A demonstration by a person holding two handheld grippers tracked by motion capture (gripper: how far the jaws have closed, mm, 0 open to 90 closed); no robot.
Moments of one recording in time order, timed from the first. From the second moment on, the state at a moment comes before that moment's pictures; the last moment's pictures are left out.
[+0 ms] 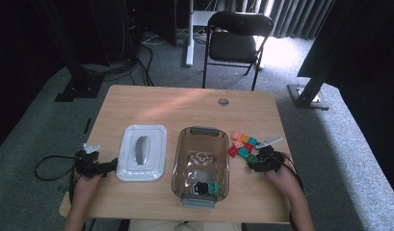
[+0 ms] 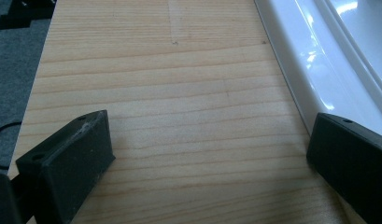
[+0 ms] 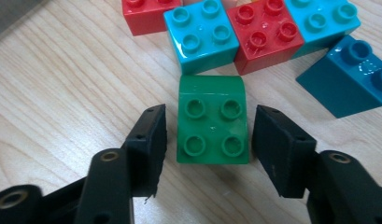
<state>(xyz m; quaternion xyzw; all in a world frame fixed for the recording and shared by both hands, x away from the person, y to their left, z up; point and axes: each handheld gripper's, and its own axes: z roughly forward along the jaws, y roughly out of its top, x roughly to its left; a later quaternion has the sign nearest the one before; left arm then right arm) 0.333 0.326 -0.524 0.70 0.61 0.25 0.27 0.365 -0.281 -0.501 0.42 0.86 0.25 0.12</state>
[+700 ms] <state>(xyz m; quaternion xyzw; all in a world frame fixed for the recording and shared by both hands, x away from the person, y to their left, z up) 0.333 0.326 -0.524 0.70 0.61 0.25 0.27 0.349 -0.286 -0.466 0.41 0.86 0.28 0.10</state>
